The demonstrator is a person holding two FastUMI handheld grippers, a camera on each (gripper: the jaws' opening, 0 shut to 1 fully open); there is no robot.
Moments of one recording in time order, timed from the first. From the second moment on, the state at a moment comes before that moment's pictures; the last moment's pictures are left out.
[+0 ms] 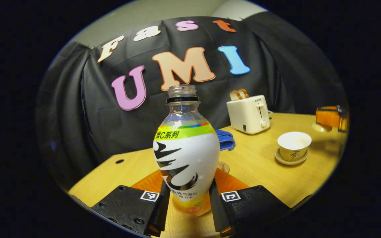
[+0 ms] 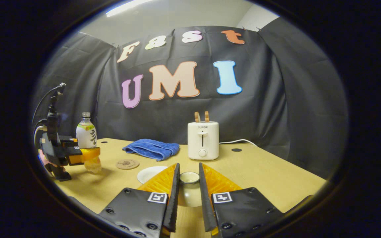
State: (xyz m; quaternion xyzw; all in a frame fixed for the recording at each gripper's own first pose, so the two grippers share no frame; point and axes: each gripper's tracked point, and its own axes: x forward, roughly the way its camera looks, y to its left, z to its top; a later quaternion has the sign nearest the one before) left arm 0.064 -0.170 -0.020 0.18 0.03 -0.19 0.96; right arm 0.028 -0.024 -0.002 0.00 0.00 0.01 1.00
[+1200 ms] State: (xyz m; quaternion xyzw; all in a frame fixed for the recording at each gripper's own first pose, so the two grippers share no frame) left arm 0.088 -0.245 0.015 0.72 -0.11 -0.20 0.65; right arm 0.034 -0.069 -0.001 0.00 0.00 -0.04 1.00
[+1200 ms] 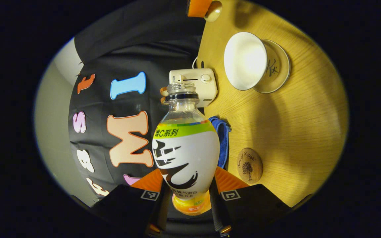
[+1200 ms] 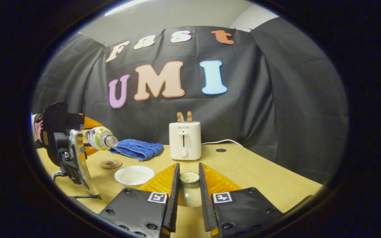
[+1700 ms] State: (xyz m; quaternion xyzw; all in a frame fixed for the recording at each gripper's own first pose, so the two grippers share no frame) left arm 0.091 -0.256 0.007 0.78 -0.11 -0.20 0.58; right arm 0.034 -0.069 -0.001 0.00 0.00 -0.04 1.00
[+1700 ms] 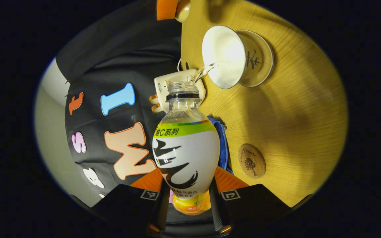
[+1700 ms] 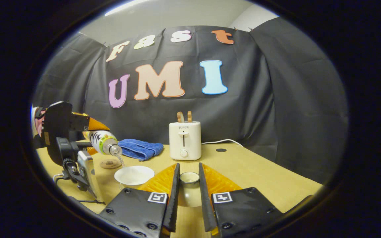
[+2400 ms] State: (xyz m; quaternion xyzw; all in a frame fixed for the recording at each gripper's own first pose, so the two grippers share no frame) left arm 0.089 -0.265 0.015 0.83 -0.12 -0.20 0.50; right arm 0.035 -0.068 -0.001 0.00 0.00 -0.03 1.00
